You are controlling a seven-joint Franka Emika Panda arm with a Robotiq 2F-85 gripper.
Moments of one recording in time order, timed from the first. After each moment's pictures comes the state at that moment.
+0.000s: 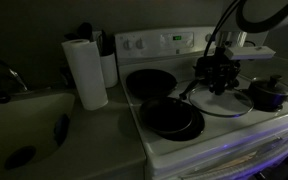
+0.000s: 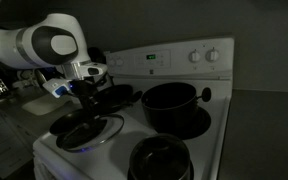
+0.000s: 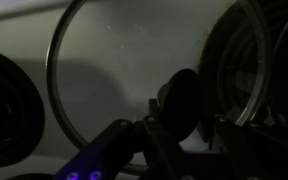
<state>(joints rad) 0.09 -0.17 0.12 -2.38 0.11 2.17 0.51</state>
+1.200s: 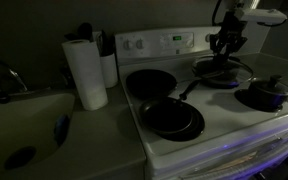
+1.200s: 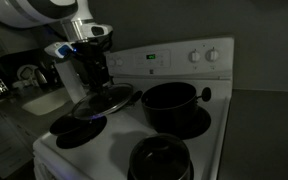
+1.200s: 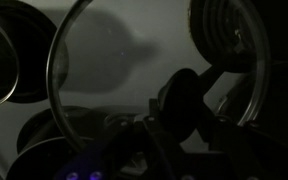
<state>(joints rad) 0.03 -0.24 0.06 -2.21 0.09 2.05 0.46</state>
